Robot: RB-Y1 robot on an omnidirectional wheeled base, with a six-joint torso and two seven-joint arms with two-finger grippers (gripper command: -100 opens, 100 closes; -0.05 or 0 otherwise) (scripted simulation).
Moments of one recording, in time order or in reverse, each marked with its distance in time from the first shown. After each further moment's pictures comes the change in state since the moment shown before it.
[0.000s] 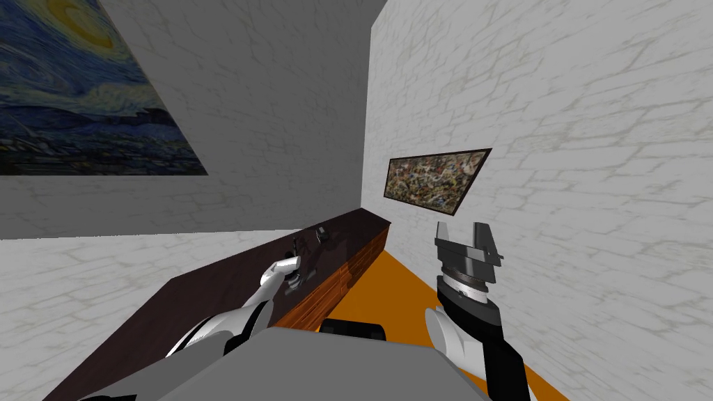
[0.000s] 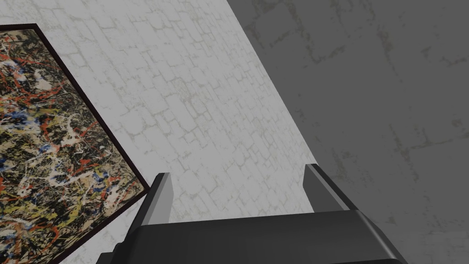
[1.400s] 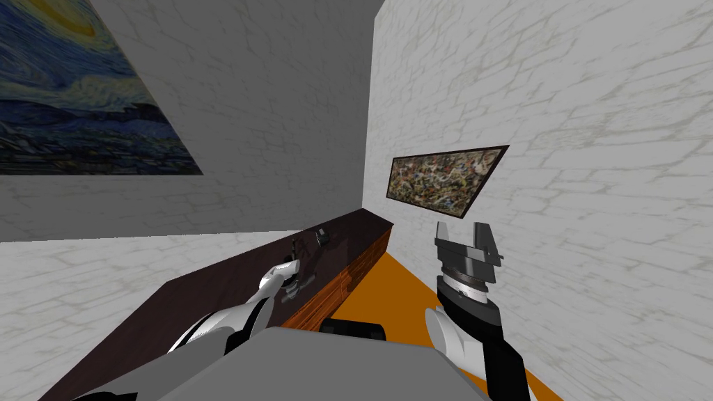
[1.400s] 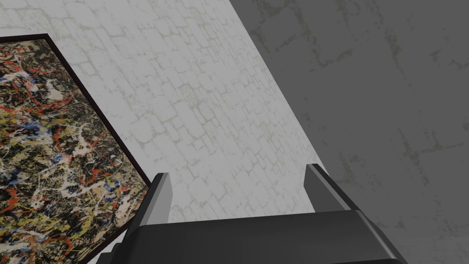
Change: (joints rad) left arm -0.020 0.012 0.003 0.128 0.010 0.011 0.009; right arm 0.000 0.000 0.000 0.000 0.000 0.000 0.000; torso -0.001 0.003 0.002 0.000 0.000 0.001
